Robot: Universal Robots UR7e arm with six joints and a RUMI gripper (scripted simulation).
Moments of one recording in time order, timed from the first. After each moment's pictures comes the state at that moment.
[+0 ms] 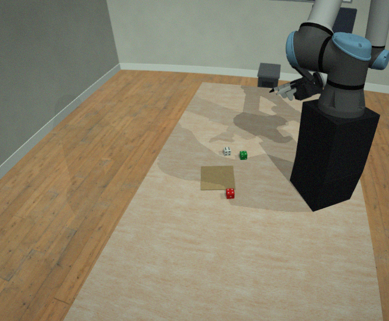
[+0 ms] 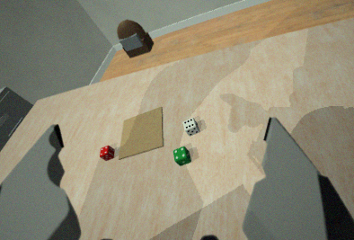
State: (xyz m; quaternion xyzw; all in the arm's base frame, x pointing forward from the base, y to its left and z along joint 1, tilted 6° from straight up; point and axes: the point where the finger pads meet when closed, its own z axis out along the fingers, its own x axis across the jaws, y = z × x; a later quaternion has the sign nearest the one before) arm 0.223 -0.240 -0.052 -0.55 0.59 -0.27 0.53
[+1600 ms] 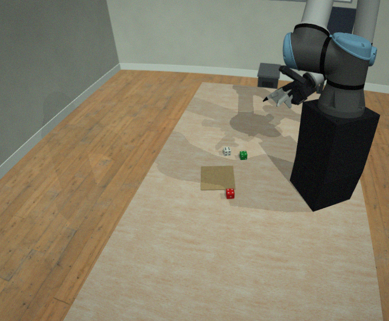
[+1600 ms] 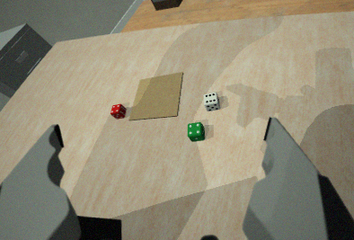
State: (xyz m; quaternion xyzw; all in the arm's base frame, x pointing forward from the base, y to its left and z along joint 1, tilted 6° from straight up) arm 0.235 -0.206 -0.085 -0.66 0.54 -0.20 0.49
